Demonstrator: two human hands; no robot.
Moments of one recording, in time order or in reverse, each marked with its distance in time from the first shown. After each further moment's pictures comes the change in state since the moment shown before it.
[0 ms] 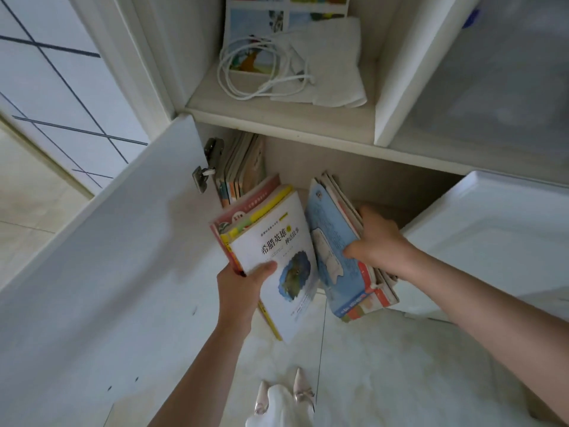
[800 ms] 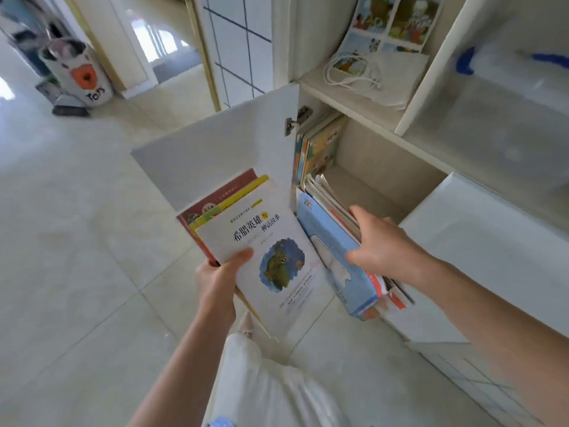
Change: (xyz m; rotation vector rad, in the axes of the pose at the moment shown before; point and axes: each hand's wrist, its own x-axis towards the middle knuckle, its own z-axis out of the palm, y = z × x) left_hand -0.297 0.001 -0.014 -0.404 0.578 -0.056; right_hand -0.220 0.024 -0.070 -0.428 -0.227 -0.486
